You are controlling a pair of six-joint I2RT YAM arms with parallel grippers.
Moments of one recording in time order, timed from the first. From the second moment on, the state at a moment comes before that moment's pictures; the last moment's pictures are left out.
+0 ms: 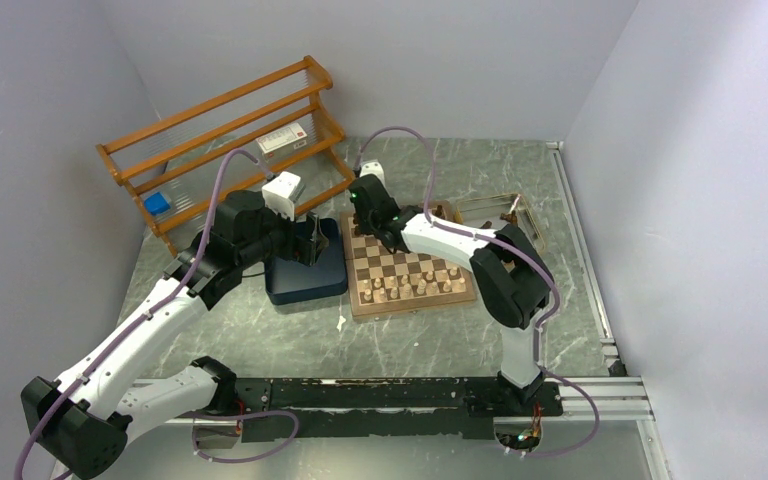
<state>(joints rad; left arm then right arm) -0.55 0.99 0.92 -0.40 0.05 -0.15 0.76 1.94 1.36 -0.11 0.35 0.28</state>
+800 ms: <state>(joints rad) -0.55 0.99 0.92 -0.40 0.05 -0.15 0.77 1.98 1.33 -0.11 0.38 0.28</state>
